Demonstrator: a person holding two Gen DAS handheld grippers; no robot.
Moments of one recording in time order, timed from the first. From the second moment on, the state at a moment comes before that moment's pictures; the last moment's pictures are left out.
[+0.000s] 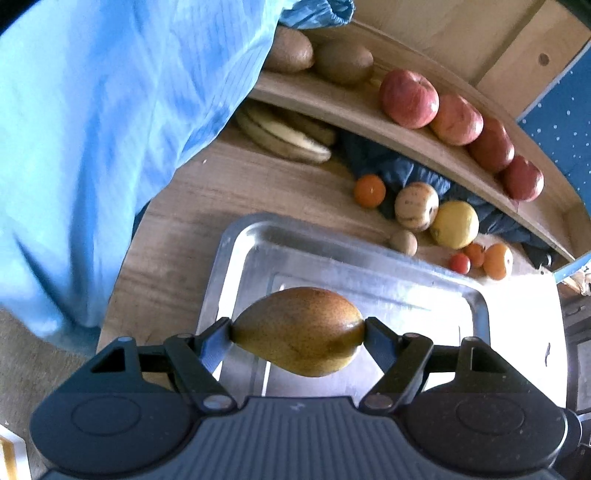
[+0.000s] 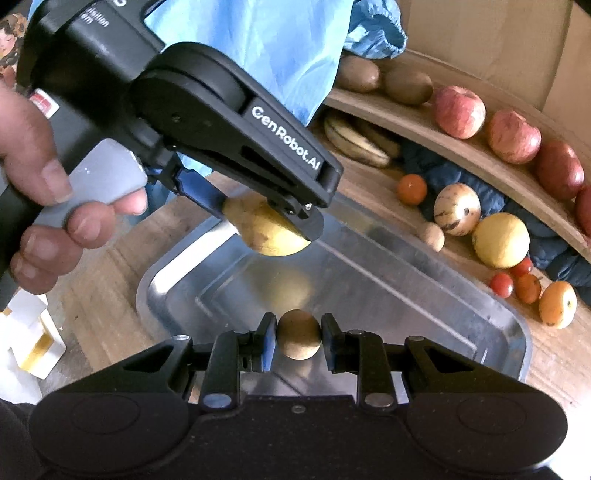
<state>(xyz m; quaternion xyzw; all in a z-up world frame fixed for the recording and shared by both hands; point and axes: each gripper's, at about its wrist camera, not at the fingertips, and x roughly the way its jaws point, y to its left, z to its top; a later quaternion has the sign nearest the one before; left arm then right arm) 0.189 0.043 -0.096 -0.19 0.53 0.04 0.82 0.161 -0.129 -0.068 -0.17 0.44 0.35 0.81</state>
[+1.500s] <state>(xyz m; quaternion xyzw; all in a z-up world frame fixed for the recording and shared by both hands) 0.149 0.019 -0.102 -0.14 0.56 0.04 0.81 0.140 -0.167 -0.087 -0.16 0.47 0.32 0.81</state>
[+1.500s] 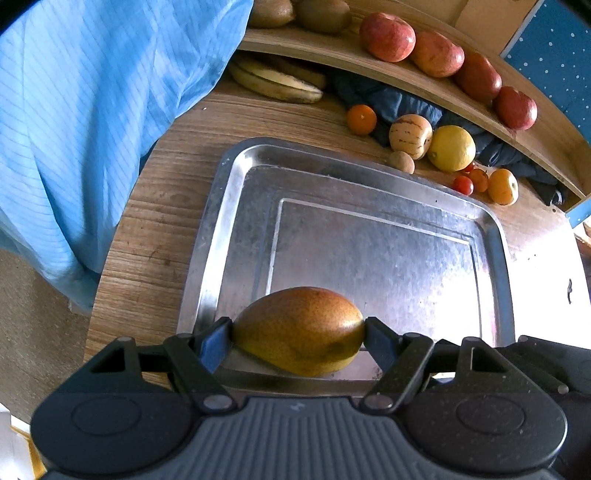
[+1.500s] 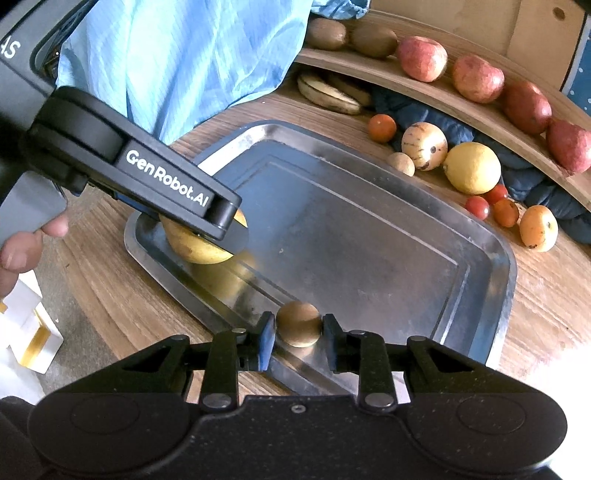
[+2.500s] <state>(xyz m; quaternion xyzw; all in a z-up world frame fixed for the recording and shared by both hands) 0.099 0.000 -0.070 0.01 0.56 0.01 0.83 0.124 -0.216 -0.063 -0.12 0.49 0.28 0.81</state>
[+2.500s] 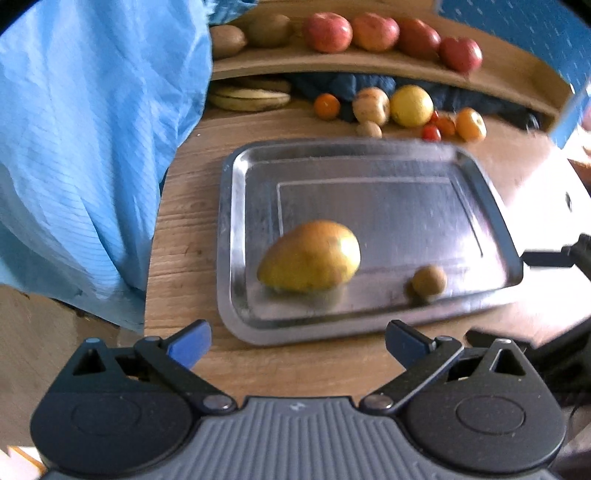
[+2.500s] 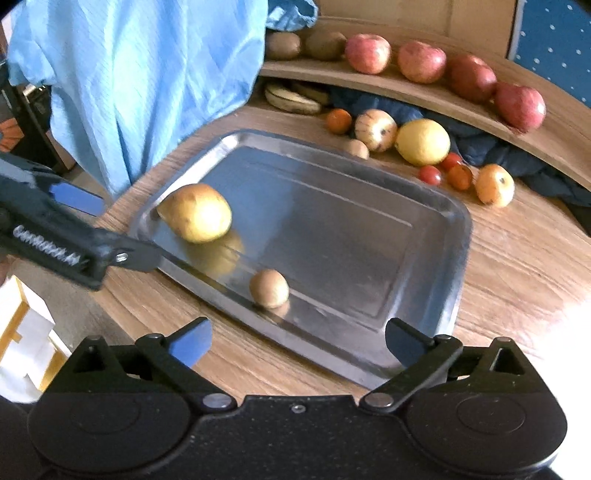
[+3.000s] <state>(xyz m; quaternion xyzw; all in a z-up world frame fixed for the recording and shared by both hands) 0.088 0.005 -0.086 0.05 0.62 0.05 0.78 0.131 -0.245 -0.064 -0.12 0.53 0.23 0.81</state>
